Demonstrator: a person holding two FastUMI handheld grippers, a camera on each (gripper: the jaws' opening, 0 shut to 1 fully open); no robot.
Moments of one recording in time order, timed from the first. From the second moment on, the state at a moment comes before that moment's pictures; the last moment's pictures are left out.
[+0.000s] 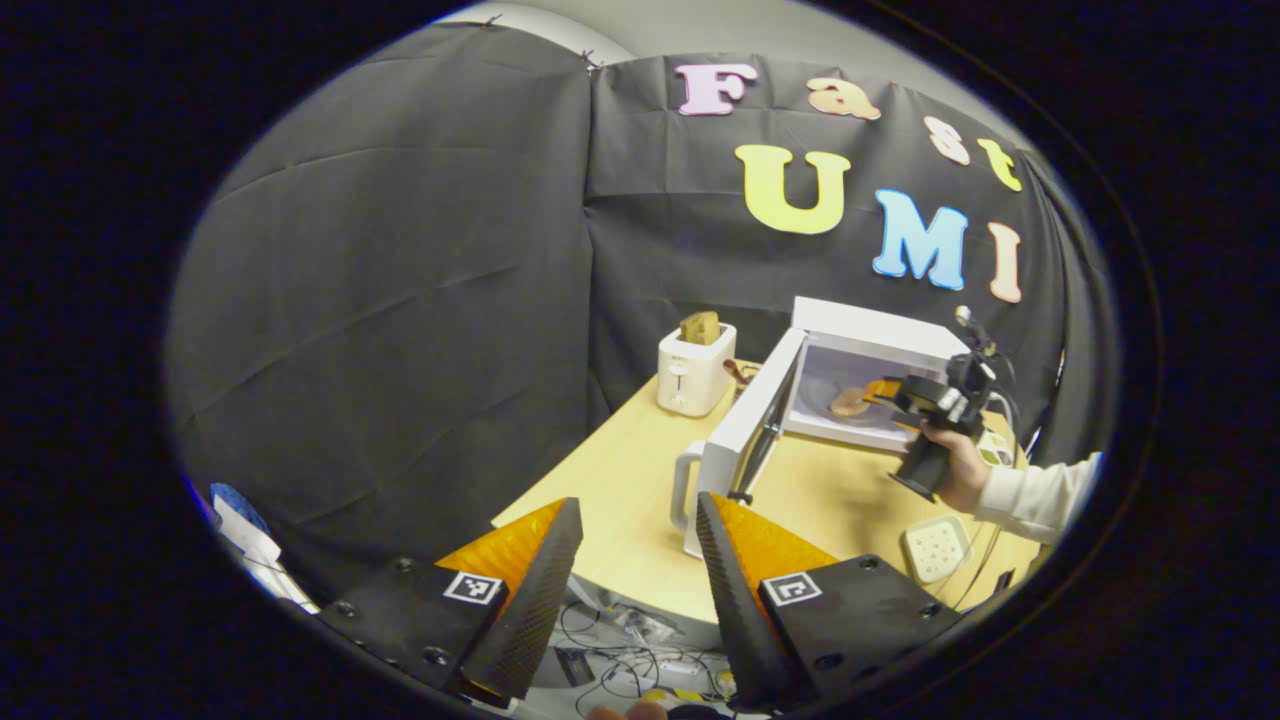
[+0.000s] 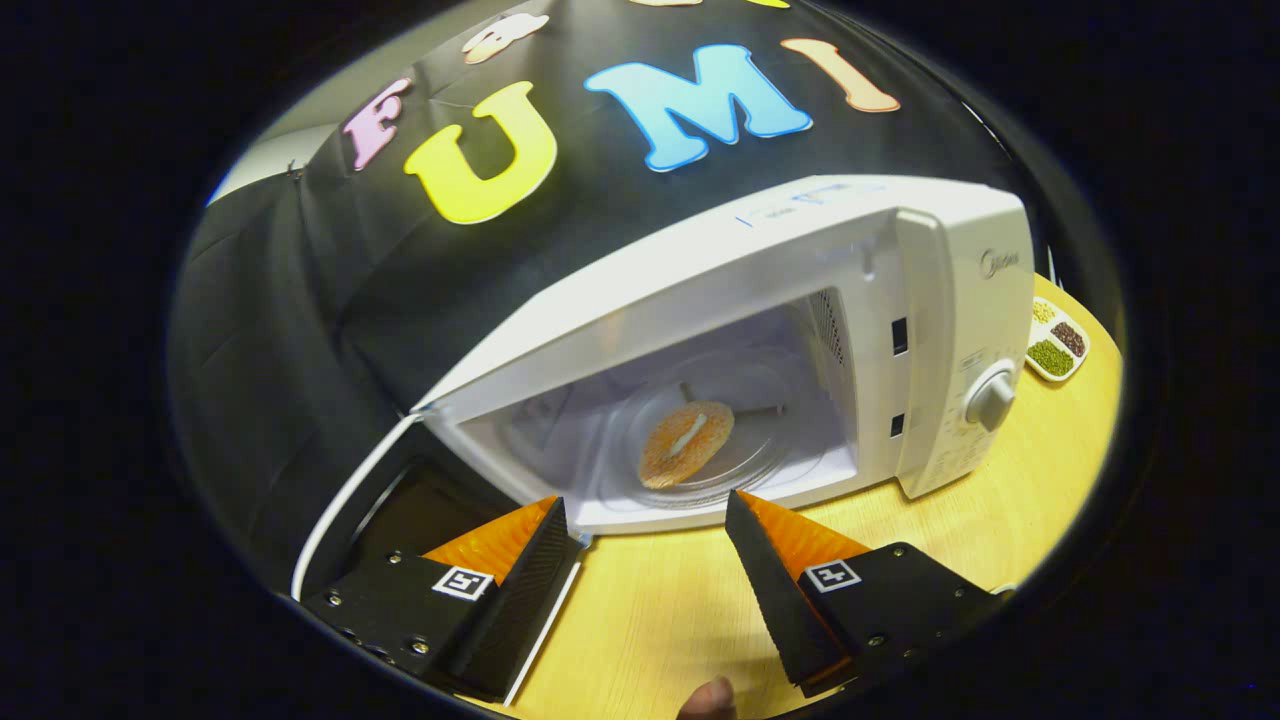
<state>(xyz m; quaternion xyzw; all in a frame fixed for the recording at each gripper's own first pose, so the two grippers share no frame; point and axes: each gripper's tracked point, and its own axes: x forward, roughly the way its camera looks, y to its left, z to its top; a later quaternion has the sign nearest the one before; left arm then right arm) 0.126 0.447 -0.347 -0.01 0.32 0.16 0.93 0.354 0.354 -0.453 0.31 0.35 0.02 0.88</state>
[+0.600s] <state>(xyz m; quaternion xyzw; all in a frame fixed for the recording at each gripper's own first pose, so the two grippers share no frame) 0.226 0.514 -0.445 0.01 0.30 0.05 0.95 0.183 0.312 -0.304 0.26 0.33 0.00 0.91</state>
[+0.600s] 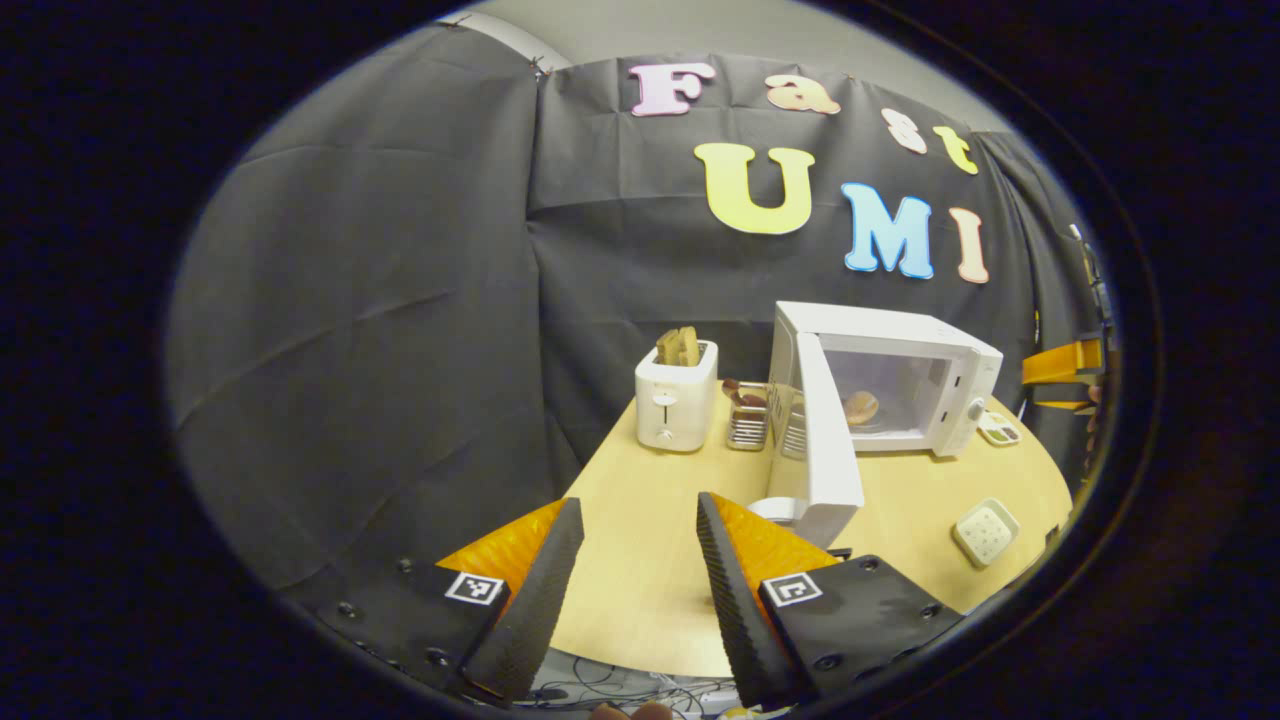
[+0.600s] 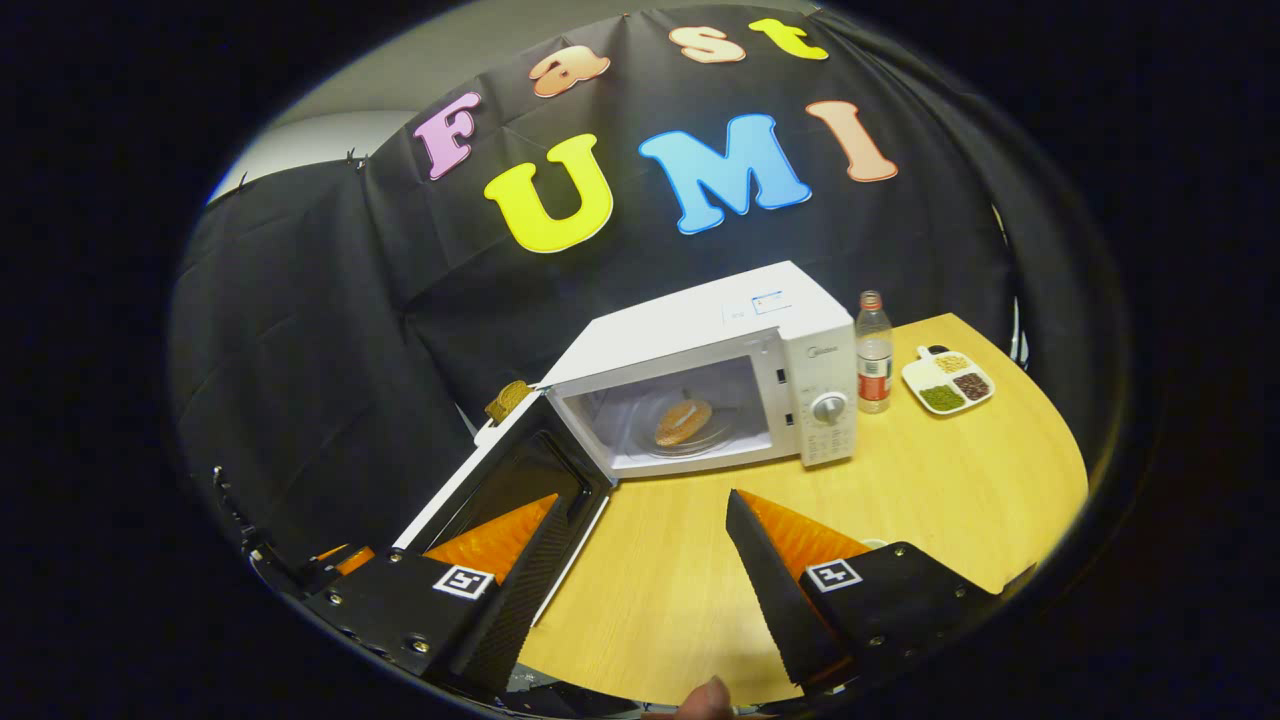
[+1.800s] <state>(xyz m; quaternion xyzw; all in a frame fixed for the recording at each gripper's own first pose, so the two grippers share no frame) 0.289 0.220 -0.479 0.05 0.31 -0.10 0.95 -0.027 0.090 -0.229 0.16 0.29 -0.08 0.94</state>
